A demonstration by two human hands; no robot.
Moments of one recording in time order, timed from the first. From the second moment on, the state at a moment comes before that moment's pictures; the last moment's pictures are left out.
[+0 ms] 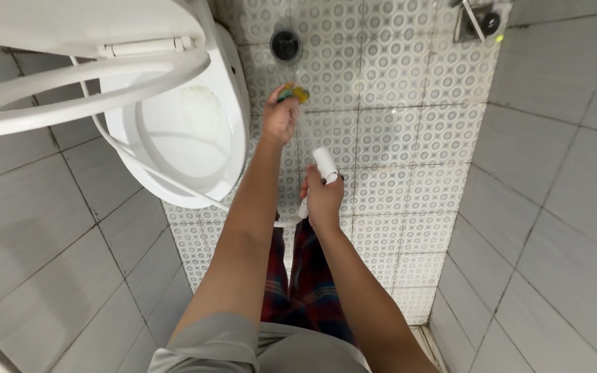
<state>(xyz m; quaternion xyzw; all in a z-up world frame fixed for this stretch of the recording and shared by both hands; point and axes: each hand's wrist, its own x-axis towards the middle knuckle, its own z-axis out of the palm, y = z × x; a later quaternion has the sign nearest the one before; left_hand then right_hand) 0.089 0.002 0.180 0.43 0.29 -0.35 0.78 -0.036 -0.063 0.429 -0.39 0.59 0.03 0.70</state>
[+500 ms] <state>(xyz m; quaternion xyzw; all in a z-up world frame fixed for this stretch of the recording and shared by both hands) 0.145 -0.014 0.182 0.62 0.26 -0.27 0.69 0.033 -0.068 0.429 -0.46 0.61 0.10 0.64</state>
